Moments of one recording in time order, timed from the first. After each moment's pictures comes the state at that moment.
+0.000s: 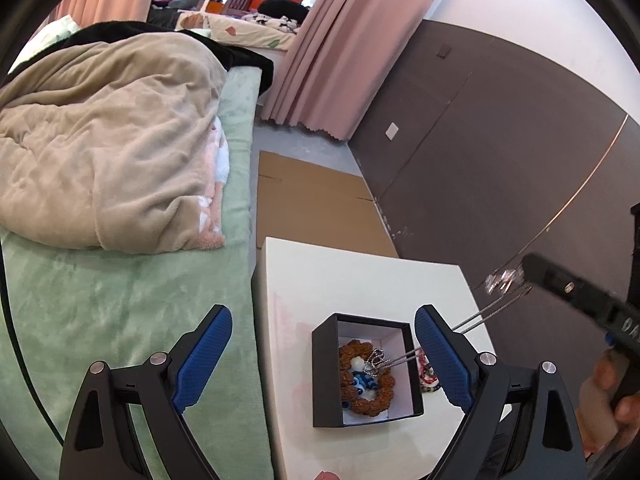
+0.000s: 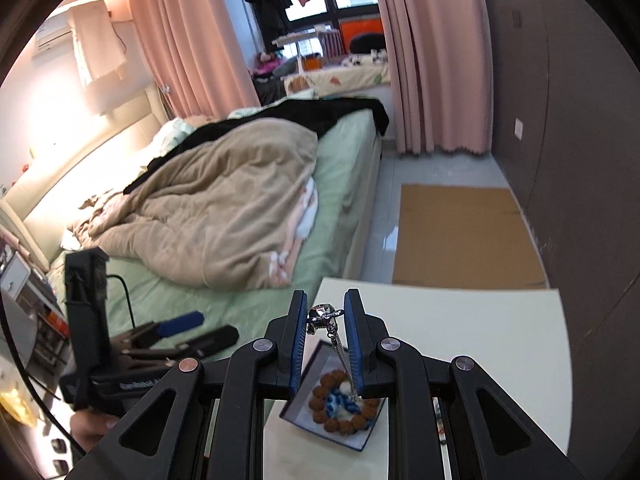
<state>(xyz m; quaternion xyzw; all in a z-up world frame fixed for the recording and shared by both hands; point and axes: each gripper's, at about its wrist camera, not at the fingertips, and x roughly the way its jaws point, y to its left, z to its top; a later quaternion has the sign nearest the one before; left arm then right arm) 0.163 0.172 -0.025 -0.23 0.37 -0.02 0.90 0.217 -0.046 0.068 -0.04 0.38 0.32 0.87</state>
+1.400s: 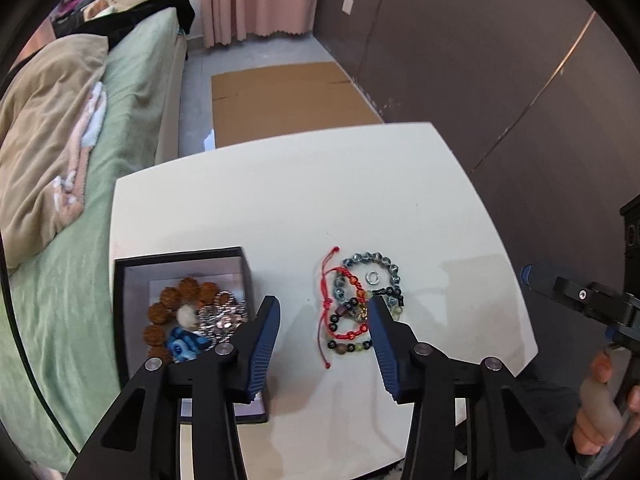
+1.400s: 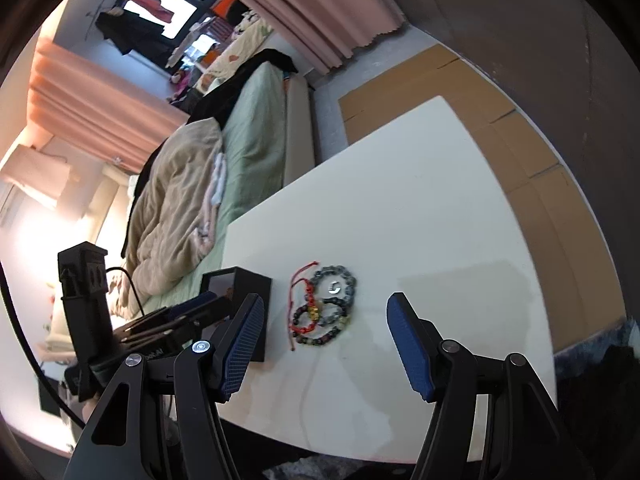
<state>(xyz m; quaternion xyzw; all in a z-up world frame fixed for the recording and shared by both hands) 0.251 -0.042 -0.071 -0.07 0.55 -0.05 0.83 0.271 -0.293 -0.050 0.20 0.53 0.26 0.79</state>
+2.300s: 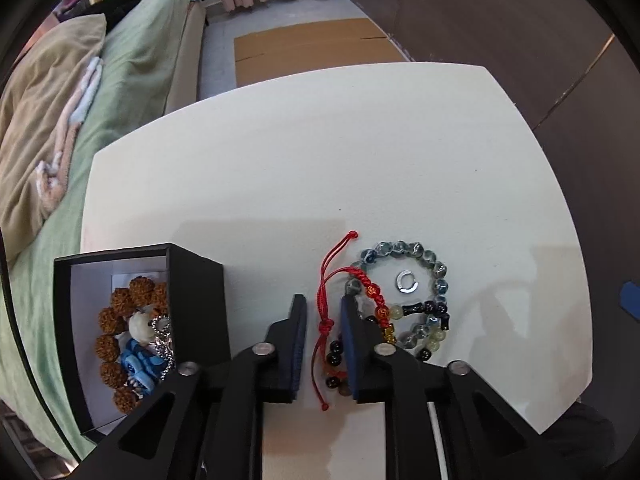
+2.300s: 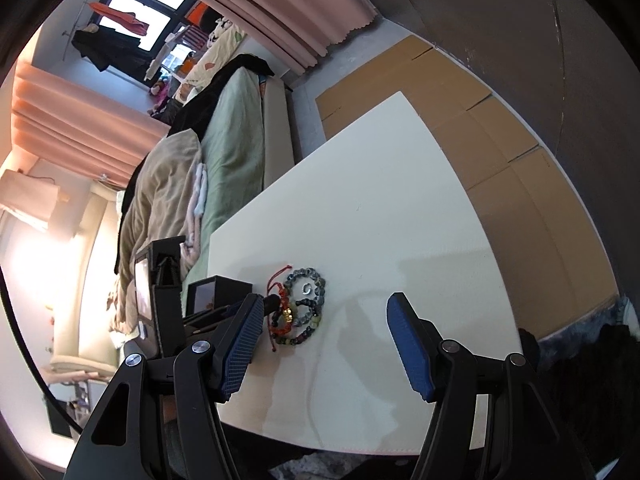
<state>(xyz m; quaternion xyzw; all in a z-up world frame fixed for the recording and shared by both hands) 0.289 -0.067 -0.135 -0.03 0.61 0.02 0.79 0.281 -0.315 -0.056 0.21 0.54 0.24 0.78</state>
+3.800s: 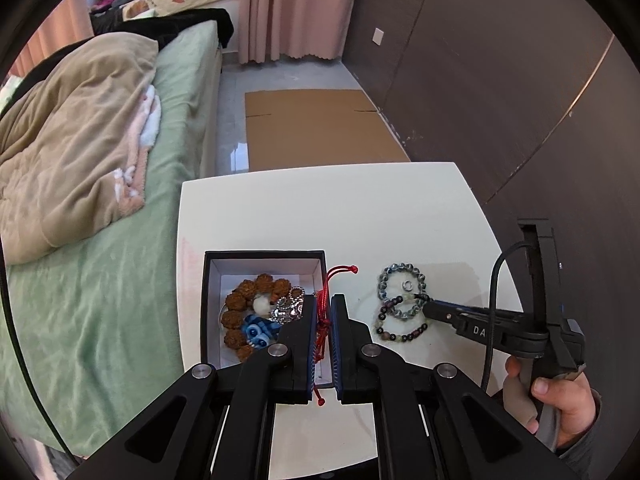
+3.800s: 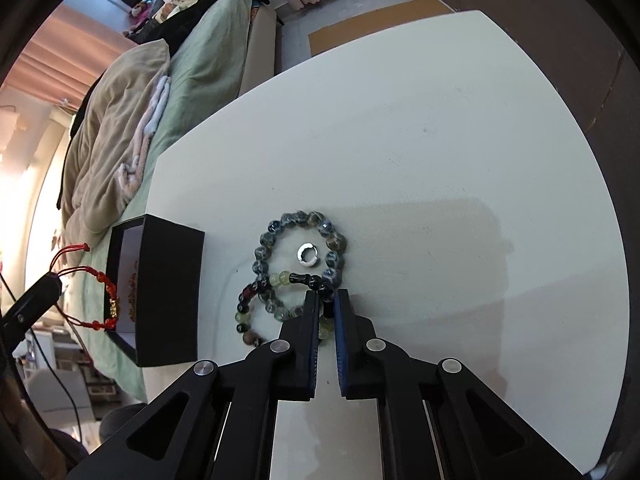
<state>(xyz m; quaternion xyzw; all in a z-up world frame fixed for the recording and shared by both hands) 0.215 0.012 -0.030 -0.10 0.51 -0.01 0.85 0.294 -0.224 -0.125 0.09 0.62 0.23 0.75</state>
